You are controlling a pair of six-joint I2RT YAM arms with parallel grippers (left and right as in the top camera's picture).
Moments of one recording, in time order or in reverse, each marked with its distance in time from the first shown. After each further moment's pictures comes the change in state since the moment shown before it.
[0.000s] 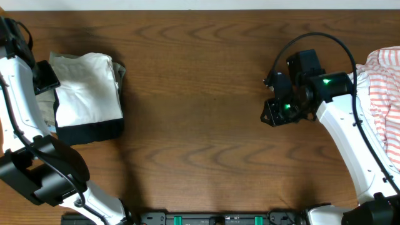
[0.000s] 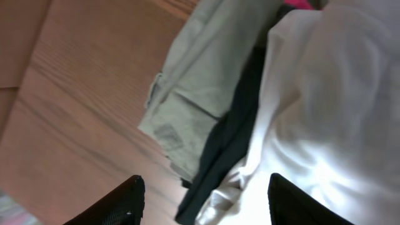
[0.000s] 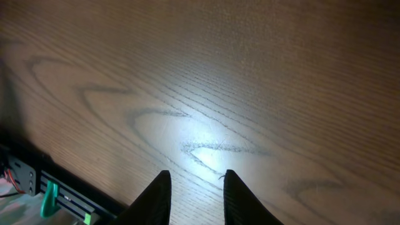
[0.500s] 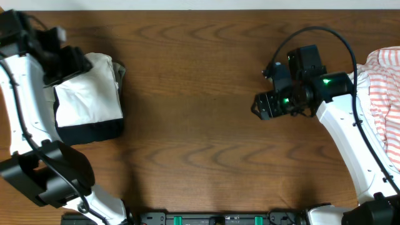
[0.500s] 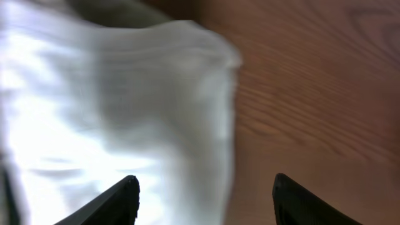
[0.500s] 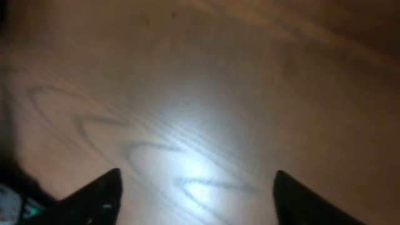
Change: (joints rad) left arm -0.090 -0.037 0.000 0.005 0.529 0.067; right arm 0.000 0.000 0.000 0.145 0.004 -0.020
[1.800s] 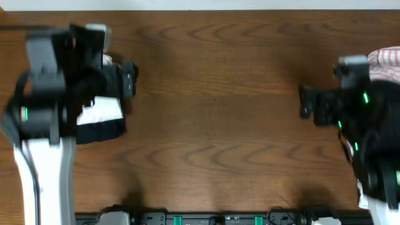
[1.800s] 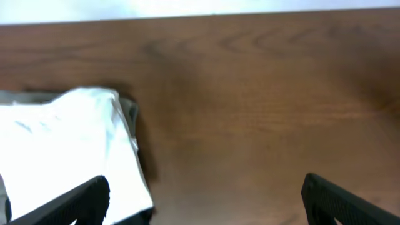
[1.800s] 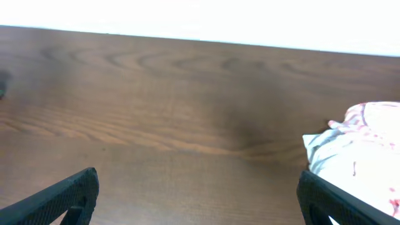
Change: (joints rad) left arm -0.341 -0.602 -0.264 0.121 -0.079 0.043; right arm -0.134 -0.598 -0.094 0.181 0.295 0.067
